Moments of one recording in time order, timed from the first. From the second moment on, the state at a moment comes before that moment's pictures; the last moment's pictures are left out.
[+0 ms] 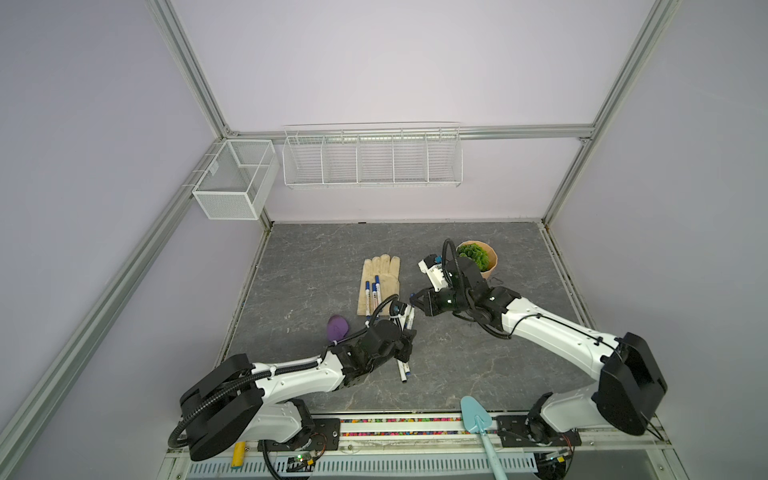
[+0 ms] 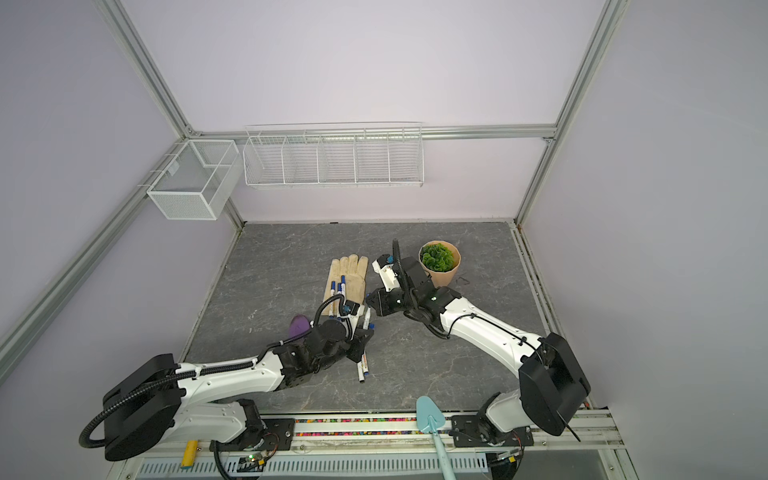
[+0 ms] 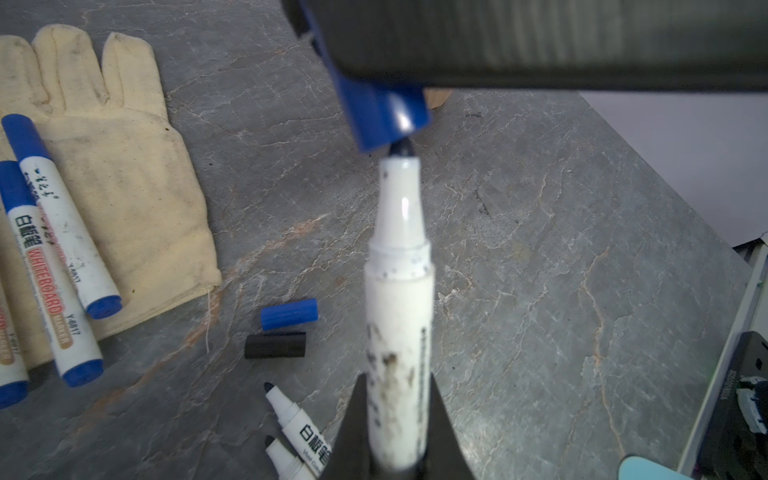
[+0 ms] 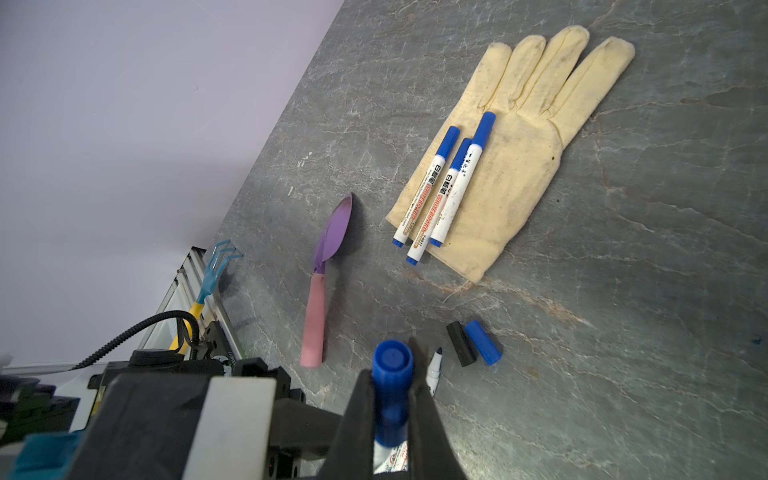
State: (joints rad) left arm -1.05 1.29 0.51 0.23 -0.16 -0.44; right arm 0.72 1.44 1.03 -0.25 -0.36 0.44
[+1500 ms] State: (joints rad) left arm -0.98 1.22 0.50 0.39 0.09 -0.45; right arm 0.67 1.30 0.98 -0.25 -0.62 0.29
